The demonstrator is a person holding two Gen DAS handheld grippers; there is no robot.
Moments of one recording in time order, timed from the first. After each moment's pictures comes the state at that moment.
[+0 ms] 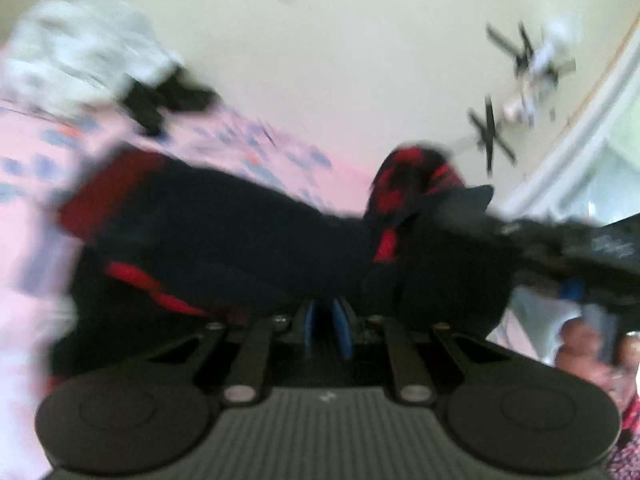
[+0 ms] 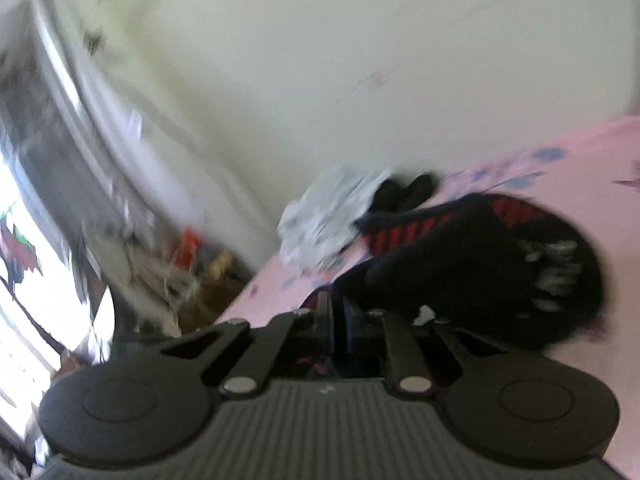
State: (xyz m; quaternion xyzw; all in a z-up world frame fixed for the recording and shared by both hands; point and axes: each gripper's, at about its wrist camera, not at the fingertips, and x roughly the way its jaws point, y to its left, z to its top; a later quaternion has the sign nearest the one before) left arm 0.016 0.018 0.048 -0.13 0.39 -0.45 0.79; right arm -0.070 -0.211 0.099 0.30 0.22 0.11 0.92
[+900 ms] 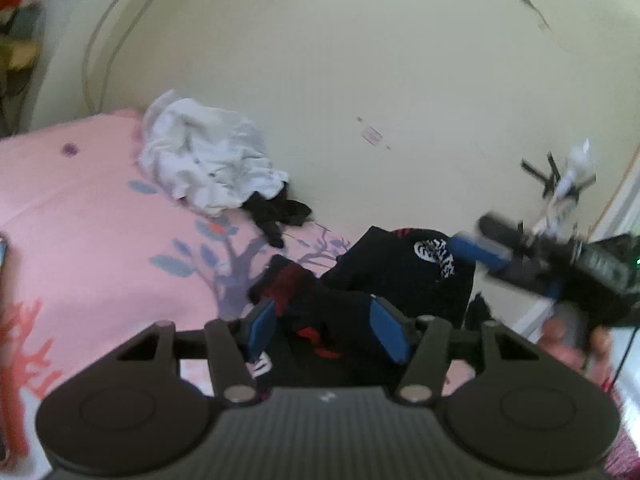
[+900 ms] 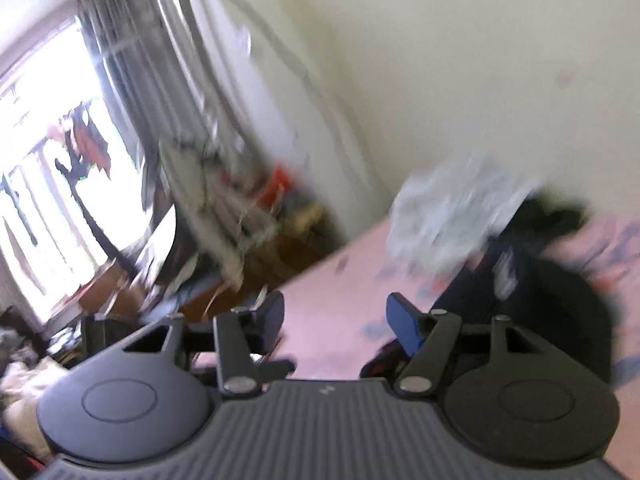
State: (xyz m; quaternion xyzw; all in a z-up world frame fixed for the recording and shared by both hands) left arm 0.007 0.118 0.075 -0.19 0.30 -0.37 0.86; right arm -0.032 -0.176 0.146 0.19 0.17 0.21 0.94
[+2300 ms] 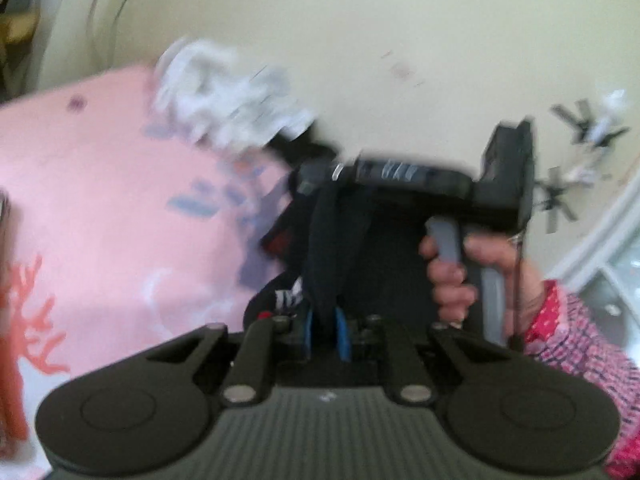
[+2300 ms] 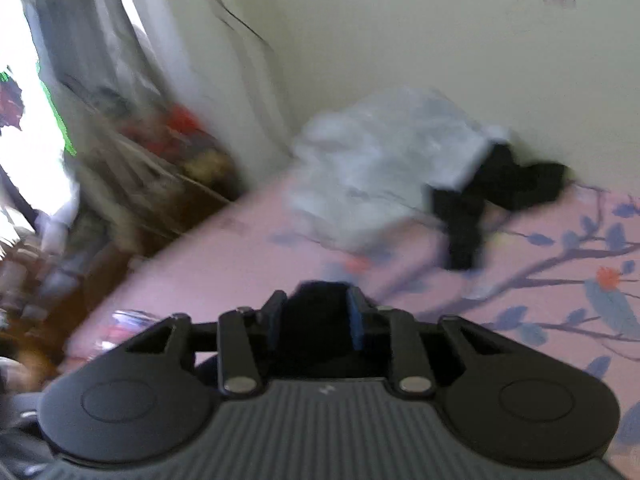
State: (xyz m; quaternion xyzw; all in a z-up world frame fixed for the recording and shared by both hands) left arm 0.020 0.104 0.033 -0.14 0.39 -0.34 0.85; right arm 0.127 -0.132 0.040 0.17 0.31 0.15 0.92
